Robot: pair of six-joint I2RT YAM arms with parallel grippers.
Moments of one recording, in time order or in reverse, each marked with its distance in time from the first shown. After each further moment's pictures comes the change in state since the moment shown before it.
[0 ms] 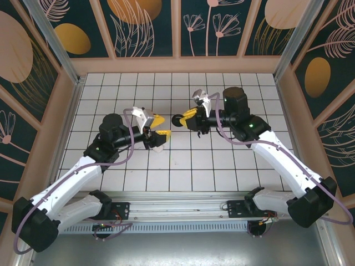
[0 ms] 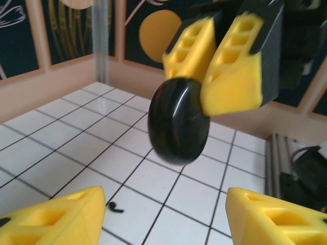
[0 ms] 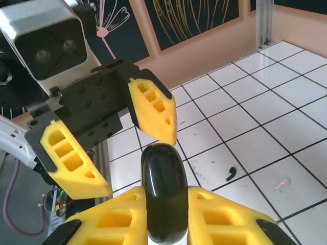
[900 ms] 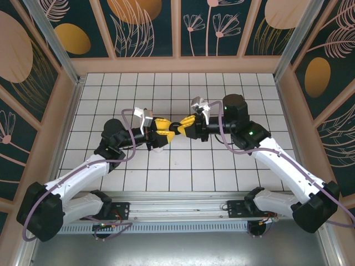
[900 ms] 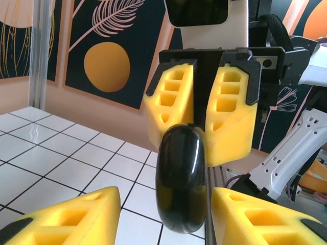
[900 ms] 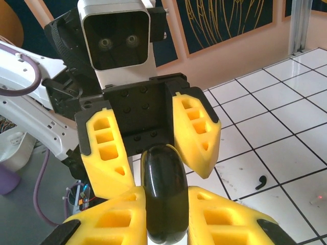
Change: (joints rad) left arm 0.000 0.118 -0.116 0.484 0.181 -0.303; right arm 0.050 -0.055 -0.079 0.092 -0.051 0.039
